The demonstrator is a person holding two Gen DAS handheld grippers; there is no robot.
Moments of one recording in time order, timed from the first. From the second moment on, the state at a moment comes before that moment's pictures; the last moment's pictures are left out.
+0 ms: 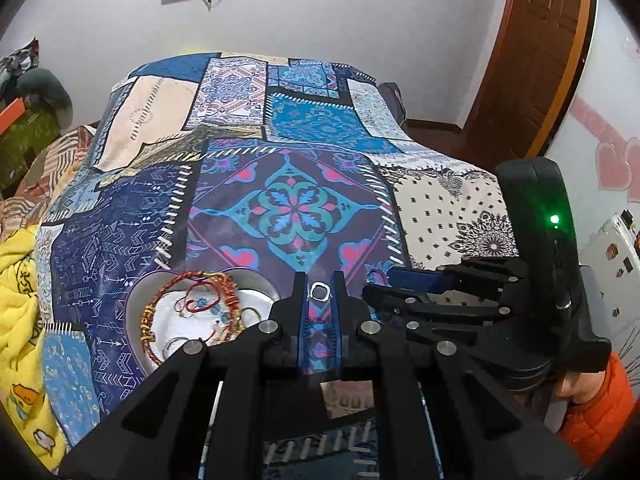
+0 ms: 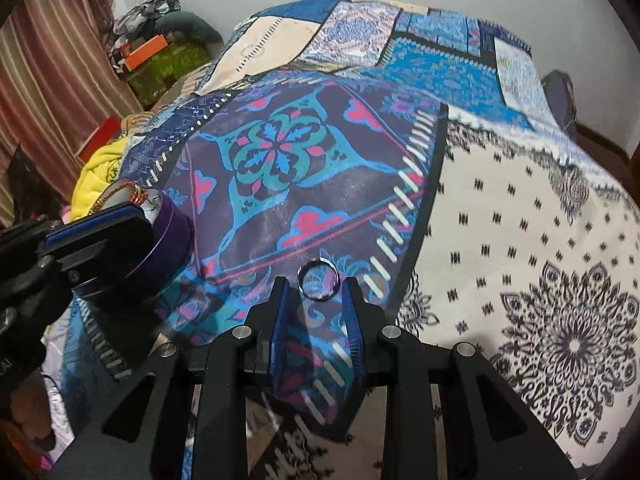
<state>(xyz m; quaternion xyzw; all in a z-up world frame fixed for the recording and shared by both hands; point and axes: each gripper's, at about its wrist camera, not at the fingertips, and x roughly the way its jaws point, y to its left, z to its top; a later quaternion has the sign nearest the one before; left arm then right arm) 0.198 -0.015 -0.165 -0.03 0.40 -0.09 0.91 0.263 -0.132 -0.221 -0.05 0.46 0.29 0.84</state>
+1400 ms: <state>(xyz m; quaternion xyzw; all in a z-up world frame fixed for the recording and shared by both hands) 0.142 0.080 -0.110 -0.08 0.34 -0.02 0.94 0.208 -0.068 -0.130 -0.04 0.34 0.37 0.87</state>
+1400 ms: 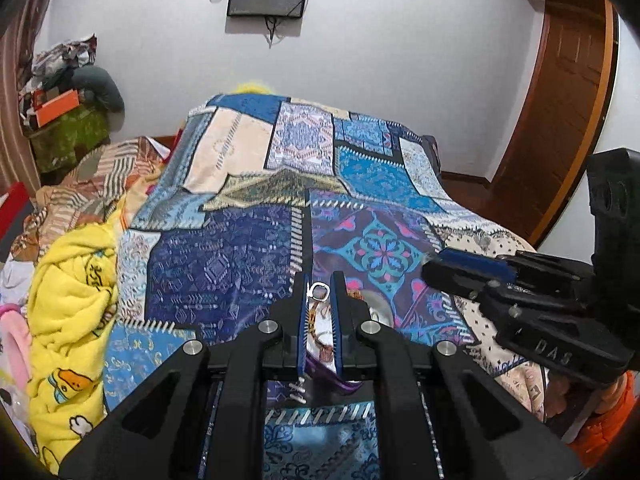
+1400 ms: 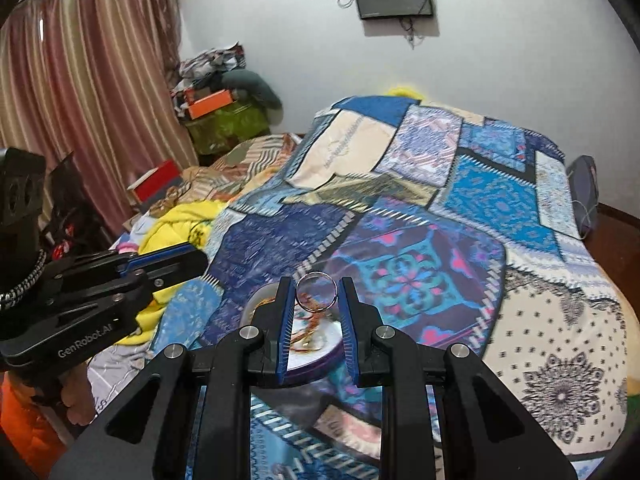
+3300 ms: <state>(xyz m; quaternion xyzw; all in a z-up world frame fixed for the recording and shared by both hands) 0.095 0.079 -0.058 -0.07 0.29 -0.01 0.95 0.173 -0.083 -0.086 -0.04 0.30 0.34 0.89</state>
